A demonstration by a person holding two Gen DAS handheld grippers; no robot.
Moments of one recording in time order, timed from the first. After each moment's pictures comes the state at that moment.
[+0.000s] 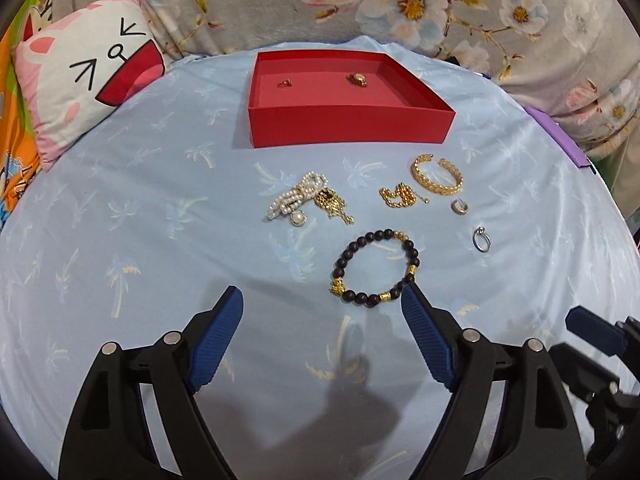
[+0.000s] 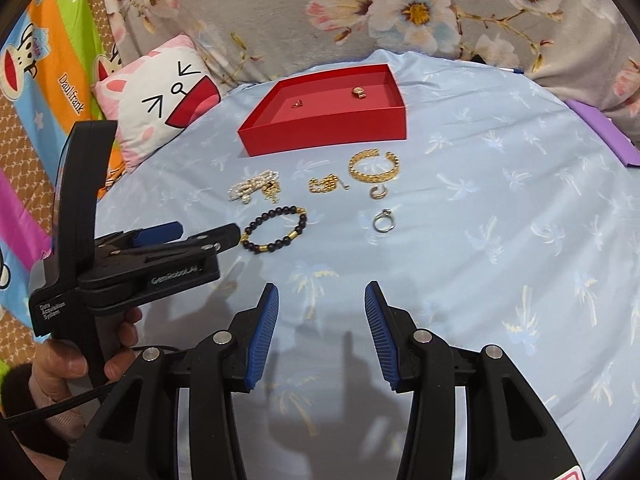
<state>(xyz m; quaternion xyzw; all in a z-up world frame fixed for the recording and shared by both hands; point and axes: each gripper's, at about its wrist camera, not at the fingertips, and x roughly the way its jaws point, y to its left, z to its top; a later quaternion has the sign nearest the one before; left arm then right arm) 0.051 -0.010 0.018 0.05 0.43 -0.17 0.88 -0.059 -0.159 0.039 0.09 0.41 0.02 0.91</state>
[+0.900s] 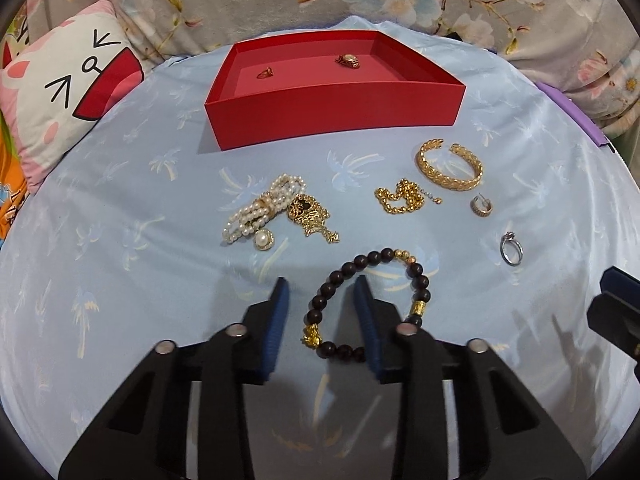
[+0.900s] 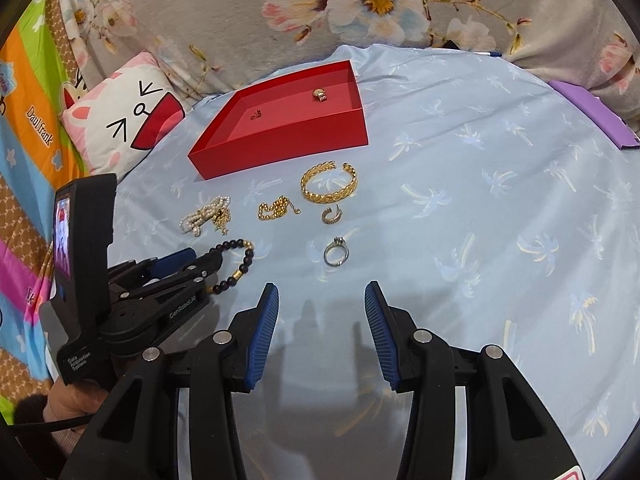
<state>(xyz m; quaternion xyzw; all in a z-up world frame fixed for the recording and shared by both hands) 0.085 -0.048 -0.010 0.09 0.44 -0.16 0.88 -0.017 -0.200 0.030 0.13 0.41 -0.01 0.90</state>
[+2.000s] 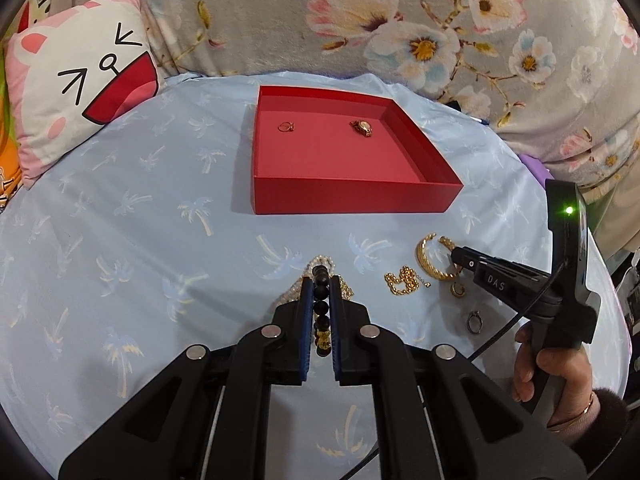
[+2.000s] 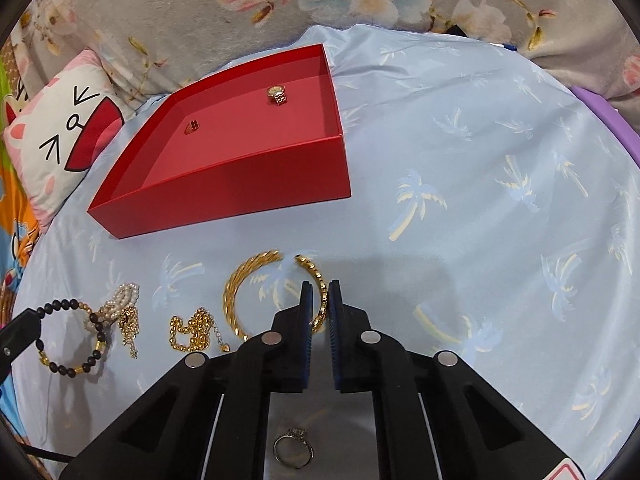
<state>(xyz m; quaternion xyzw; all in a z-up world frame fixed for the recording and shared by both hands) 0.110 0.004 0.051 -0.01 0.41 -0.19 0.89 0.118 -0.224 -0.010 0.12 0.44 -0.06 0.89</state>
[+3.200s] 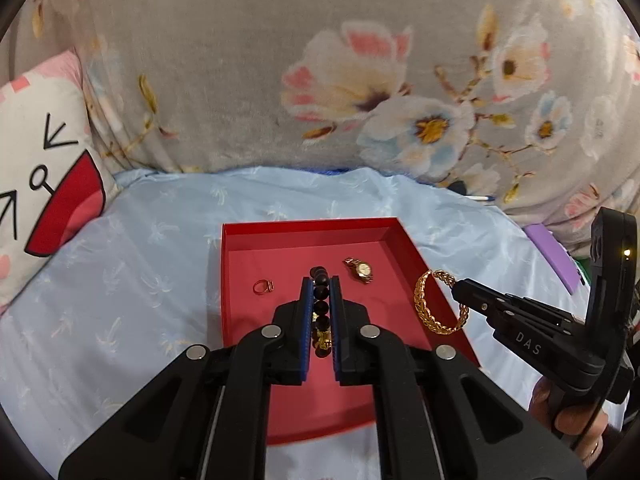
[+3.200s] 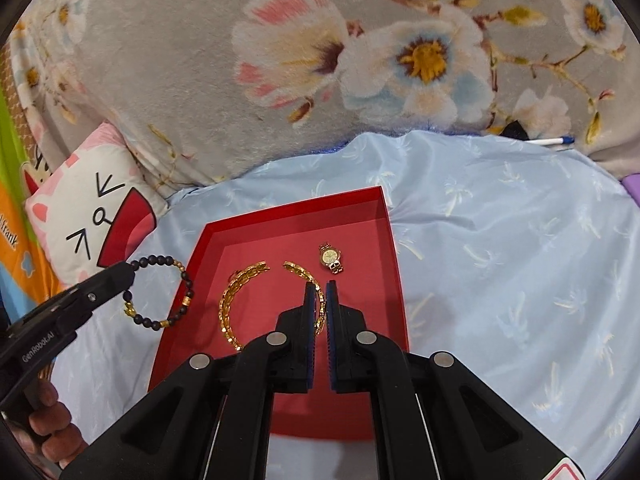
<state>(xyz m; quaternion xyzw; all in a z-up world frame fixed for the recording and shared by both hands) 0.288 -0.046 0.111 -0.01 0.35 -0.23 0.91 0.252 -0.237 0.083 0.15 0.37 0.00 0.92</state>
